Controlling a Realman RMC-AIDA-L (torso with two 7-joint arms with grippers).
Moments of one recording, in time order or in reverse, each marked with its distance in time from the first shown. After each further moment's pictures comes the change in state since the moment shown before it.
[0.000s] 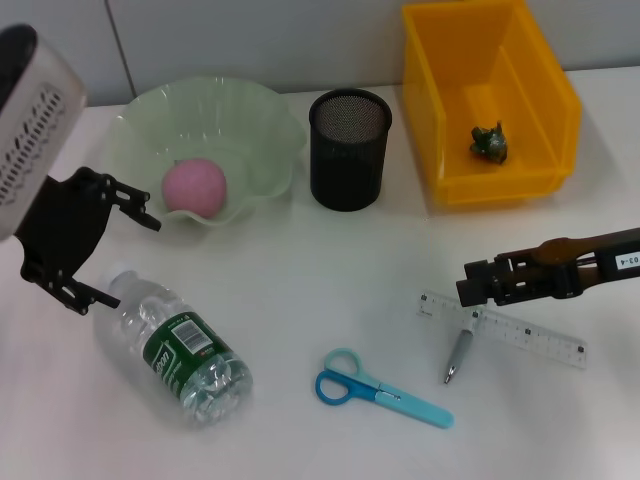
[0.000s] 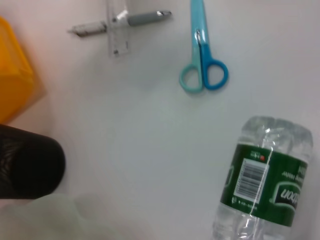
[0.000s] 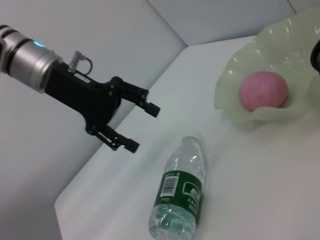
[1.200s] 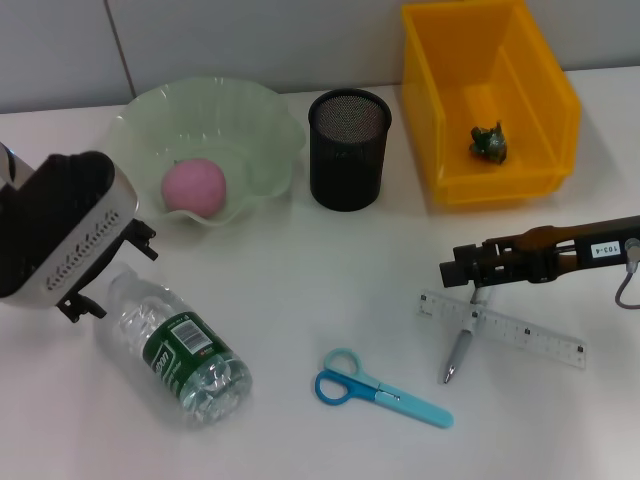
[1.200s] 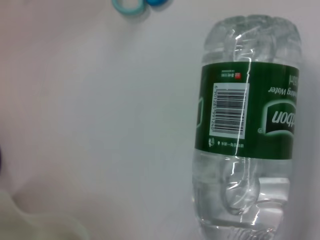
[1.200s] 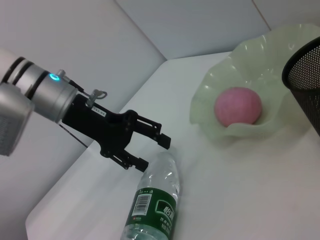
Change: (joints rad) left arm 0.001 0.024 0.240 -0.236 0.069 -0.320 0.190; right arm 0.018 0.012 0.003 0.043 0.004 0.105 -0.033
